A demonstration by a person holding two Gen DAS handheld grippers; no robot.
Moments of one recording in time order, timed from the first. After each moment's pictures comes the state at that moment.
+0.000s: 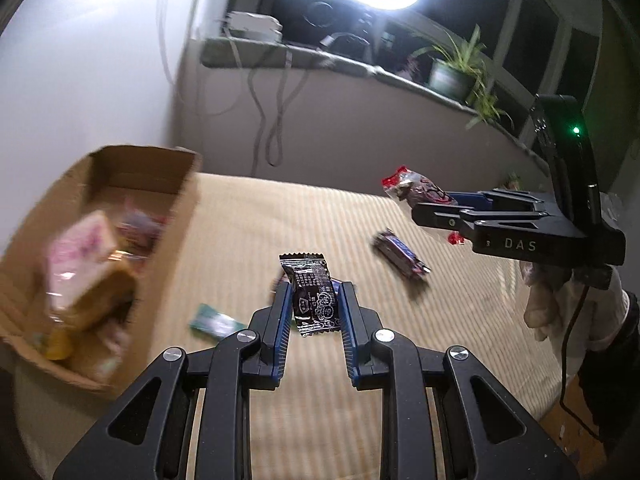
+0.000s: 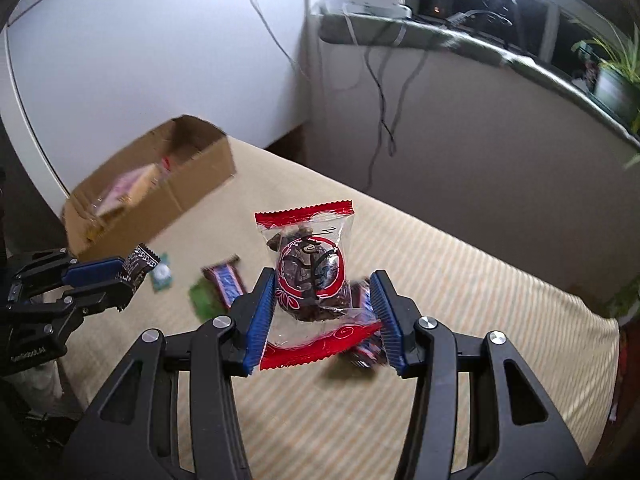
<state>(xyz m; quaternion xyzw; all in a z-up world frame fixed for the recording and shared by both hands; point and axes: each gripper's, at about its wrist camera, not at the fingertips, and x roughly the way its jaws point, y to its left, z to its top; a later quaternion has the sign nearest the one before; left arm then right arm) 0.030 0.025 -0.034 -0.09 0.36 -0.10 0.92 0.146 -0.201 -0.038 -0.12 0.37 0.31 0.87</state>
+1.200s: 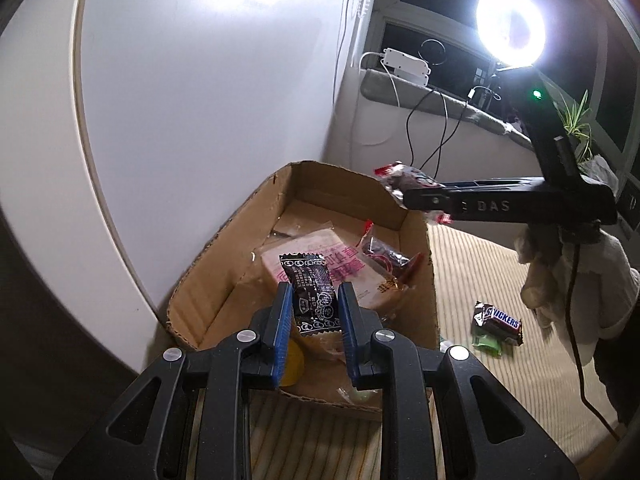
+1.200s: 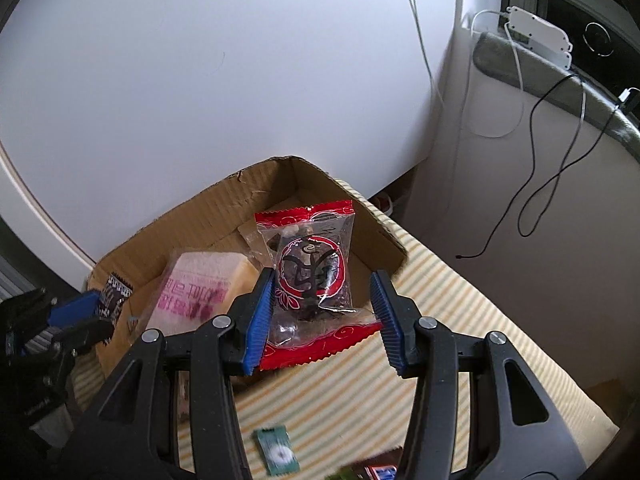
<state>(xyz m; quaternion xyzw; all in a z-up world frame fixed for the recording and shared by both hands) 0.011 0.171 -0.040 -0.11 0.33 0.08 0.93 0.189 0.030 -0.038 -0.16 0.36 0.43 0.81</state>
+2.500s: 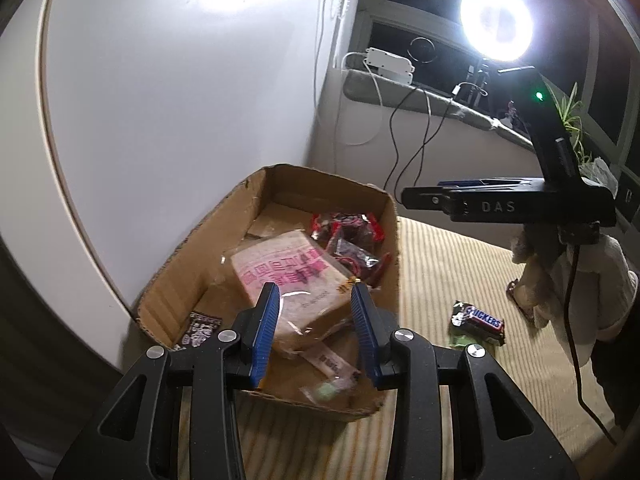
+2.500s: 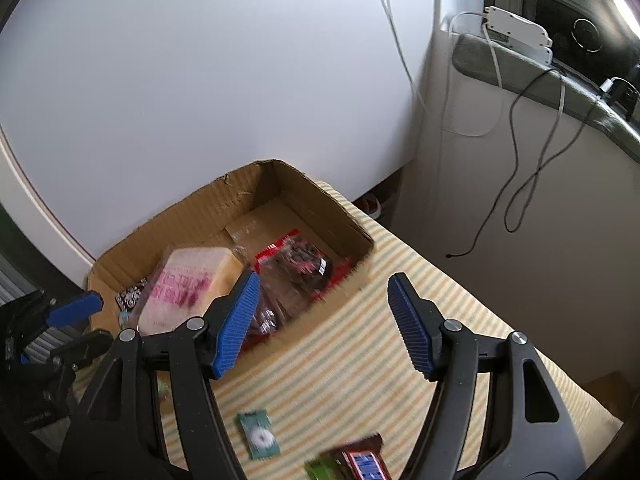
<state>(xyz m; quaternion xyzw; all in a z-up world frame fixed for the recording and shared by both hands) 0.015 0.142 -0.031 -0.10 0.33 0.07 0.94 0.190 -0.007 -0.032 -0.14 0.35 0.42 0.82</state>
